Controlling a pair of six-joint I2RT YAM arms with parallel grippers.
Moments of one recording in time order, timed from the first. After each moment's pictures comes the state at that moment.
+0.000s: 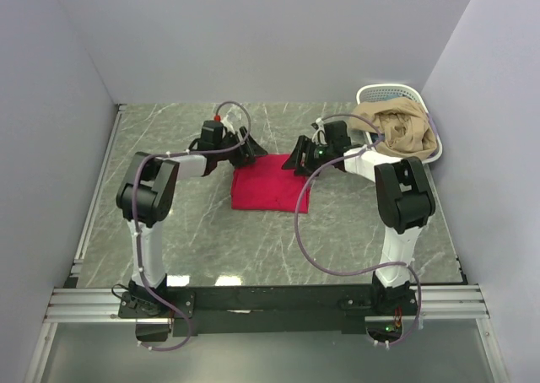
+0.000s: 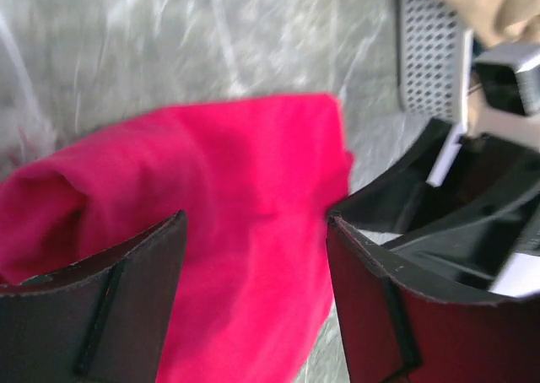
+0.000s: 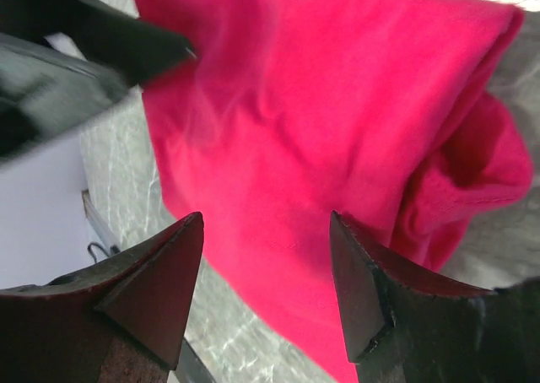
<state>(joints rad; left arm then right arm) -0.33 2.03 1.23 0.30 0.53 -0.81 0.27 1.94 1.21 -0.08 -0.63 0.58</state>
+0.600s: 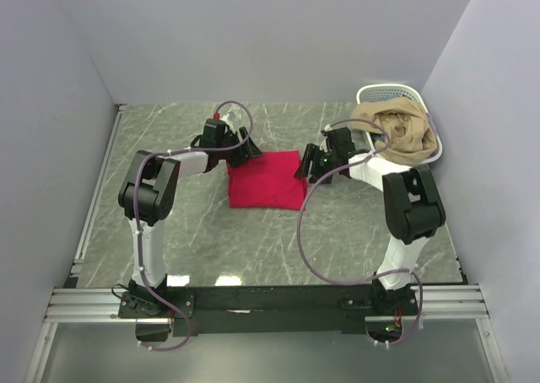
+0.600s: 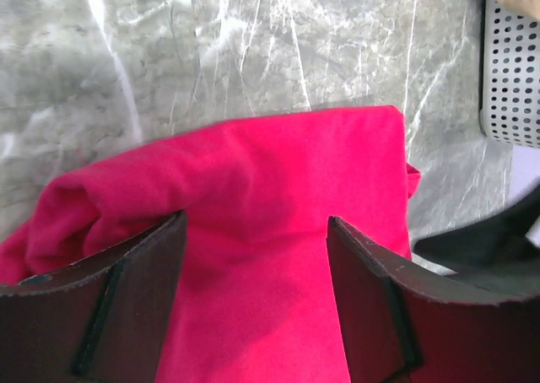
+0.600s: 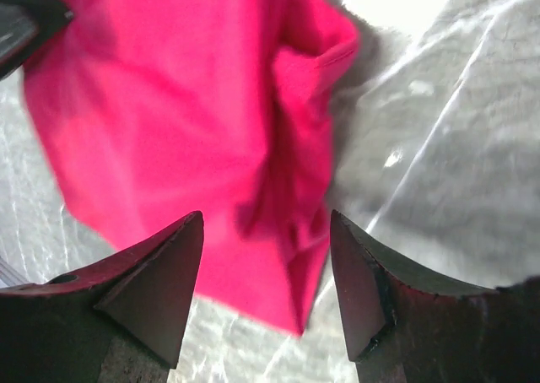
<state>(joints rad) -0.33 2.08 1.29 0.17 0.38 -0.67 0.28 1.84 1.12 -0.19 -0.36 0.53</state>
